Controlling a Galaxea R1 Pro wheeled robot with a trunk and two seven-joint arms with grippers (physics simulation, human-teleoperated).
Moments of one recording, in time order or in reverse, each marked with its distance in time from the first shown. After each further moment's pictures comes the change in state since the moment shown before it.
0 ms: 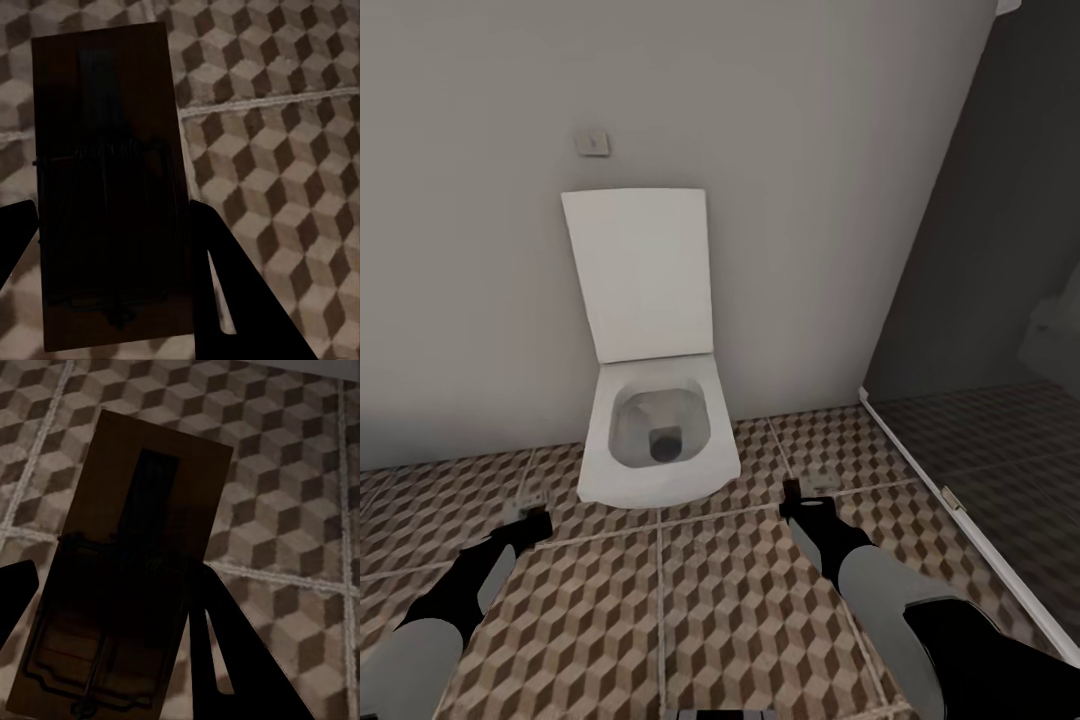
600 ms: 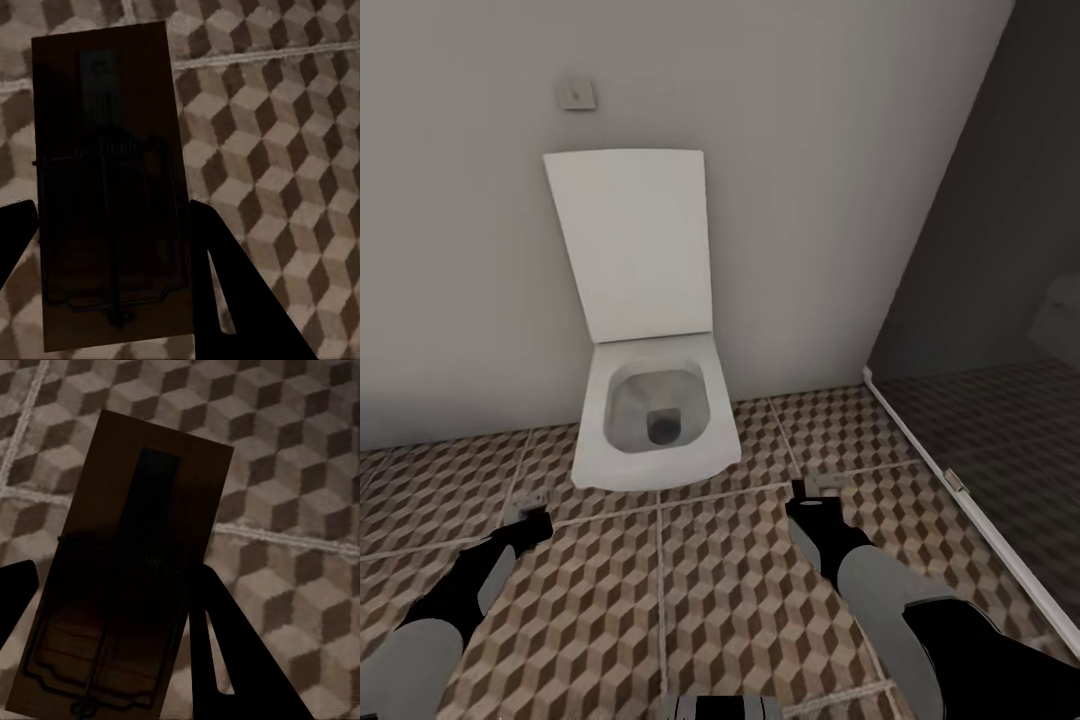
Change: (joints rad) left arm 0.000 0.000 0.000 0.004 0.000 0.000 -0.002; right arm 0.000 0.003 -0.003 -0.002 -0.010 -0.003 -0.096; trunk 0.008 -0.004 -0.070
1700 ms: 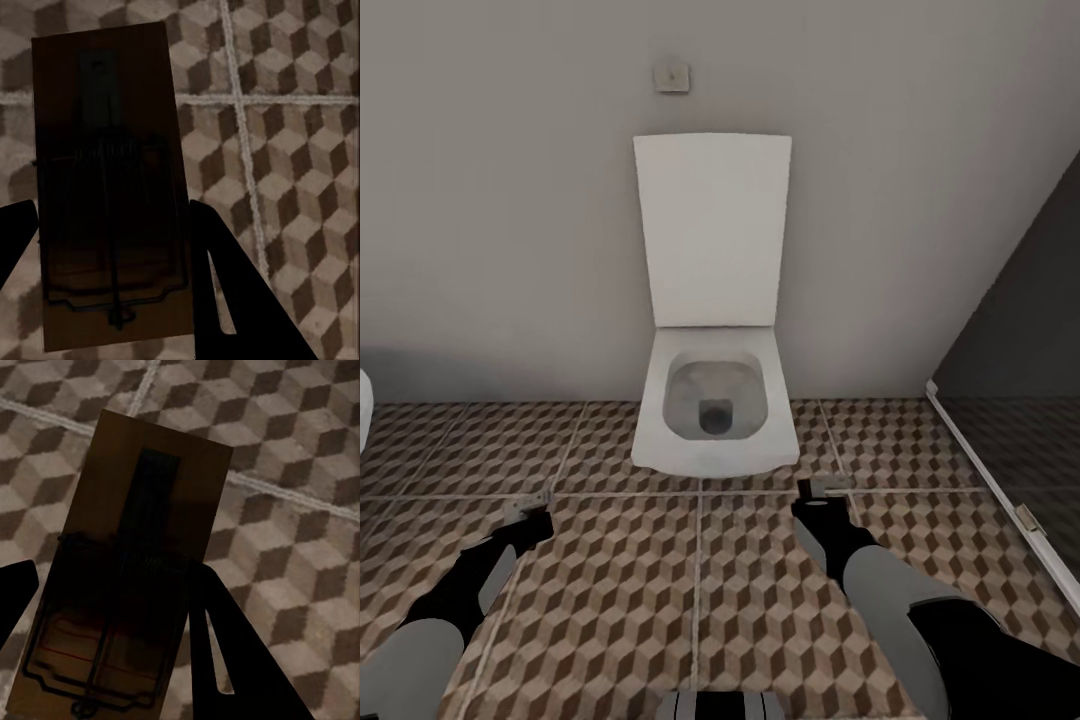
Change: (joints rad) left arm 0.000 -0.002 -0.001 -0.002 0.000 0.000 0.000; right arm 0.000 -0.019 0.000 0.001 0.003 -0.002 -0.001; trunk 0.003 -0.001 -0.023
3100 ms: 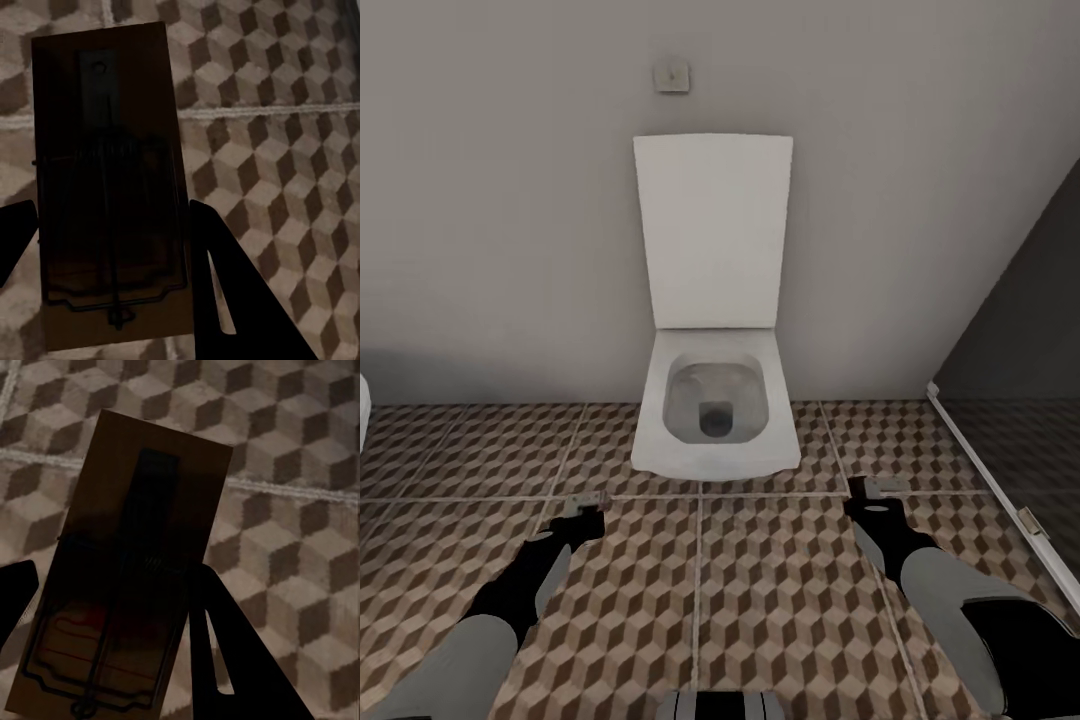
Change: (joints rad) left arm 0.000 -0.139 -0.105 -0.031 -0.114 0.001 0.011; right arm 0.000 -0.188 0.000 0.039 -0.012 -0.101 0.088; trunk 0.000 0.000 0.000
